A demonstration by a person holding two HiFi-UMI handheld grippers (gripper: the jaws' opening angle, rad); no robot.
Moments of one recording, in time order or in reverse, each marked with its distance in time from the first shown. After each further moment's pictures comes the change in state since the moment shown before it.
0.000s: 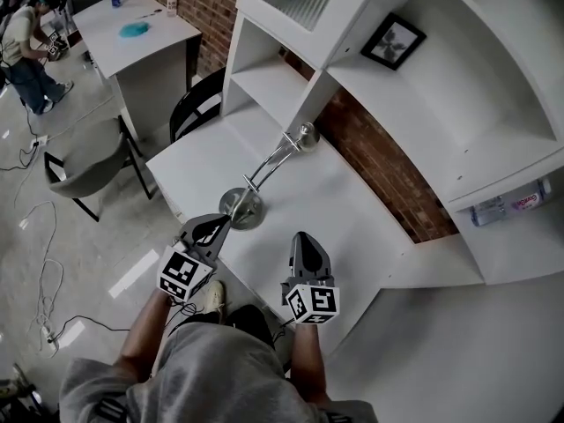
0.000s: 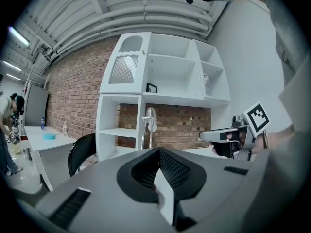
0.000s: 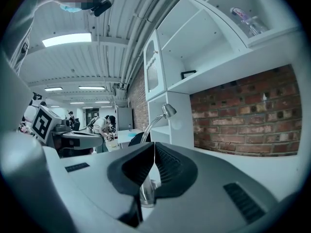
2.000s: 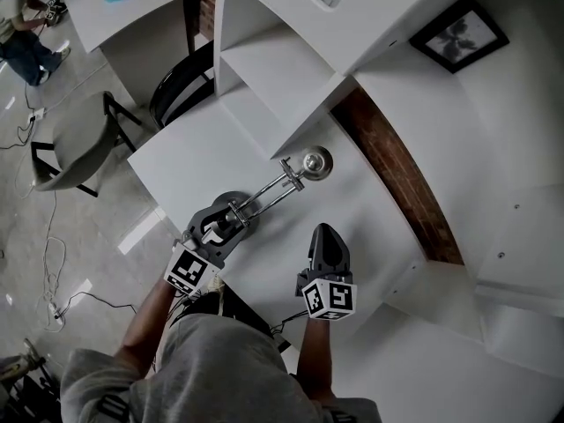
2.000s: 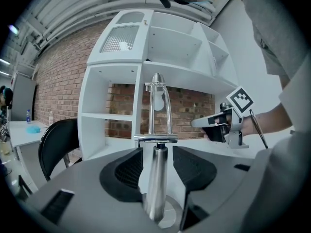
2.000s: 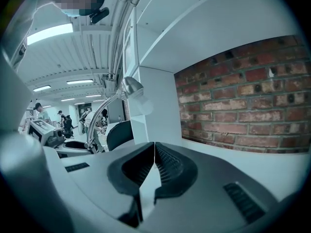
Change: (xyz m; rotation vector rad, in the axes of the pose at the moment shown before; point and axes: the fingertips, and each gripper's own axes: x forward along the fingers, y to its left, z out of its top) left arm 0.134 0.038 -0.064 0.015 0.078 -0.085; right arm 0.111 -0.112 -0.041 0.054 0.128 -0.057
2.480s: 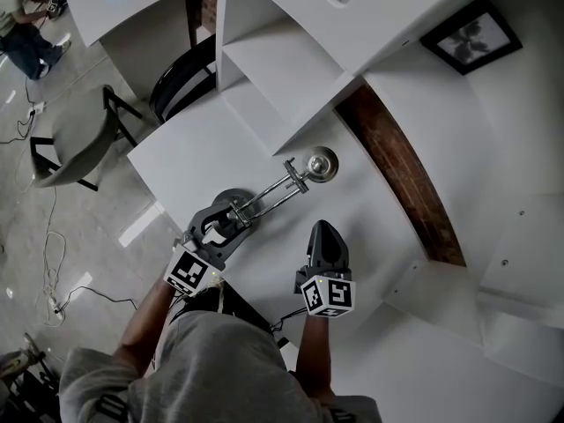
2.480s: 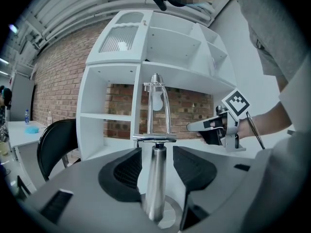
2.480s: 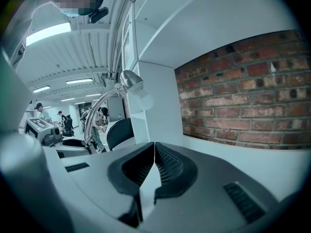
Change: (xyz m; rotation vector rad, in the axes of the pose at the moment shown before) left arm -0.001 -0.002 -0.001 0.001 -0.006 -0.020; right arm 0.012 0.003 -0.012 0.016 0.027 0.006
